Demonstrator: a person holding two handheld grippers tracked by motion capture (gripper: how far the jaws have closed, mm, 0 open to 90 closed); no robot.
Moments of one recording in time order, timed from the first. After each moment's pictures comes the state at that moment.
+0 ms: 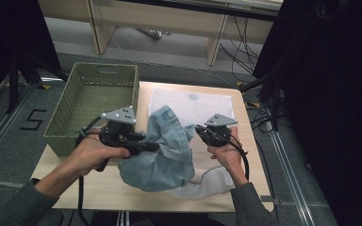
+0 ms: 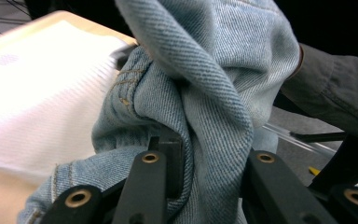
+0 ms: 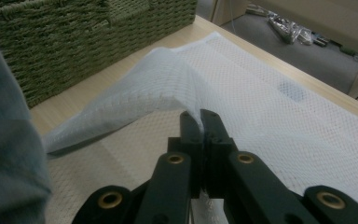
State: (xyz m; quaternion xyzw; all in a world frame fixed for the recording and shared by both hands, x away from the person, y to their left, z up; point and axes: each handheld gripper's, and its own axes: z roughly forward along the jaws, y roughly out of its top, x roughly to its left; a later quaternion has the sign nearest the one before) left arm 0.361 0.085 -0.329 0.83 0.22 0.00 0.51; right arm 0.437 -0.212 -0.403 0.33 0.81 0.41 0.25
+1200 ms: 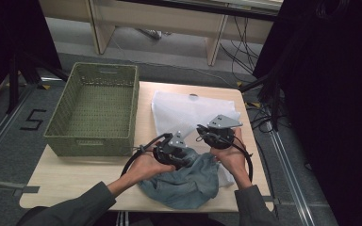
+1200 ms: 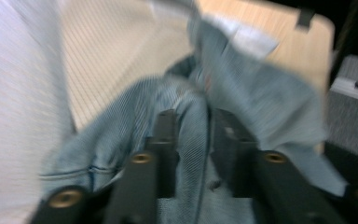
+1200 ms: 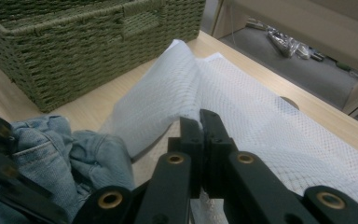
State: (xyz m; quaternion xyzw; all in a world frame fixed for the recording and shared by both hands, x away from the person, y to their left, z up) left arm 0.398 -0.021 -0.433 0.91 0.18 0.08 0.37; right arm 0.419 -0.213 -0.387 0.31 0.81 0.42 0.26
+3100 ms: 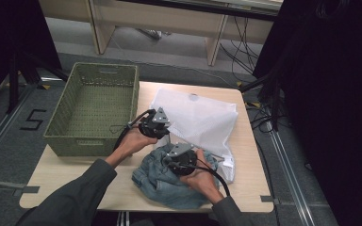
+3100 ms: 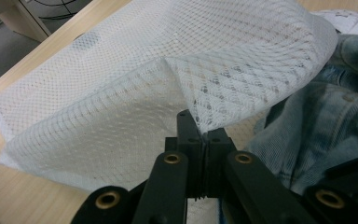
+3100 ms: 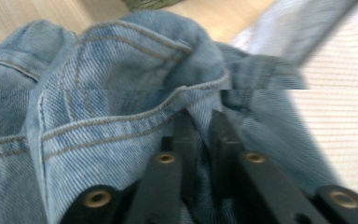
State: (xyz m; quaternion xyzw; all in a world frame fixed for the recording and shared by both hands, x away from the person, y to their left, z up) left arm 0.468 0.033 -0.419 0.88 0.21 0.17 0.40; right arm 0.384 -0.136 -0.461 0.25 0.90 0.31 0.20
